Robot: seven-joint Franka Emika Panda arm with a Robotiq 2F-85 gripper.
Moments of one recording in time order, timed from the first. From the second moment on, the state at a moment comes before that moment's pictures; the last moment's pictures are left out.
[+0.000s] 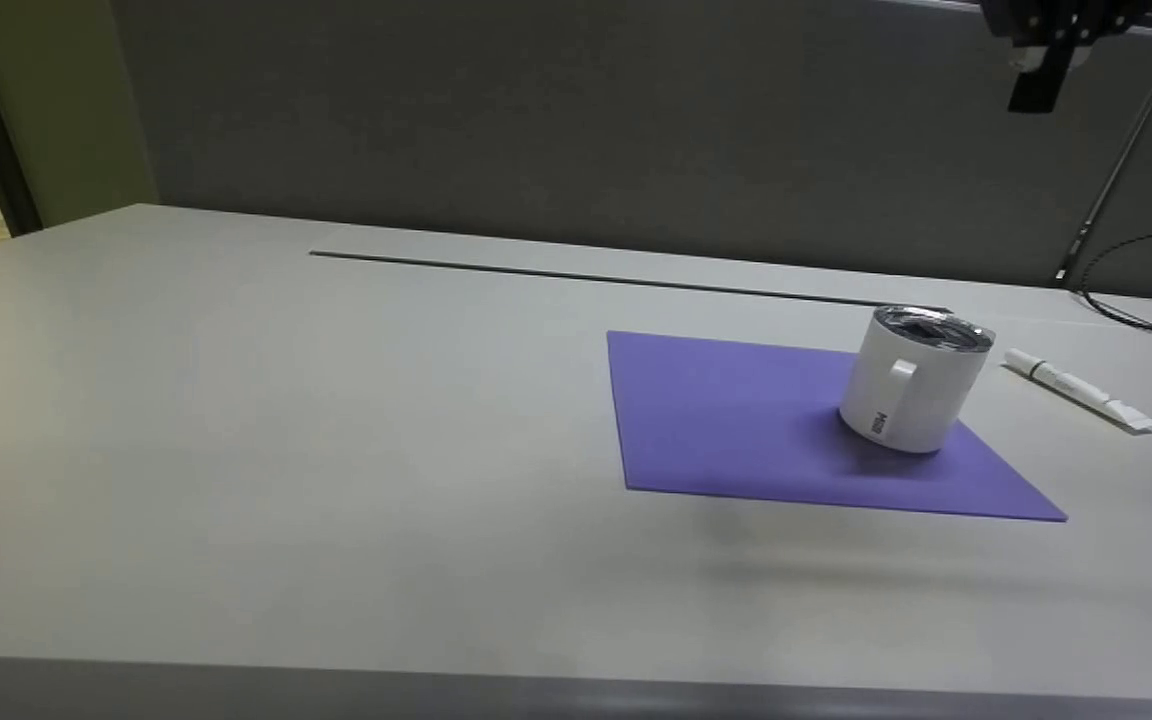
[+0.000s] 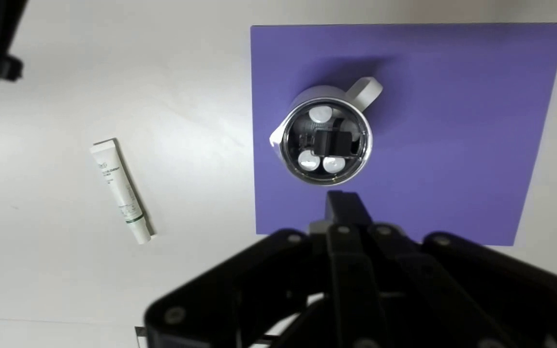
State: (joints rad) arm -0.08 -0.12 -0.05 -2.38 -0.13 2.30 0.00
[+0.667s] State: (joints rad) arm -0.08 -0.07 -0.05 -2.38 -0.14 2.33 0.00
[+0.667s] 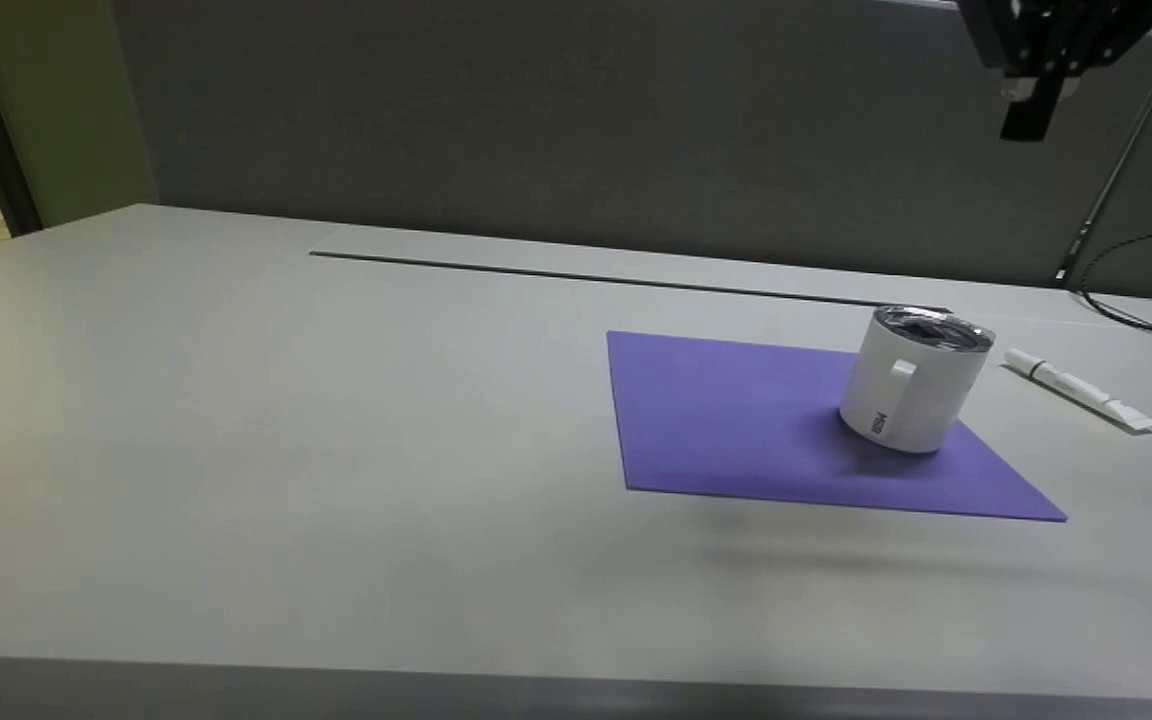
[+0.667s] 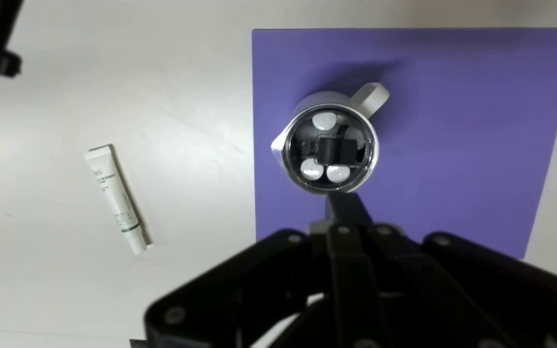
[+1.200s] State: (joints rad) arm -0.08 0.11 -0.06 -2.39 -0.23 2.49 0.10
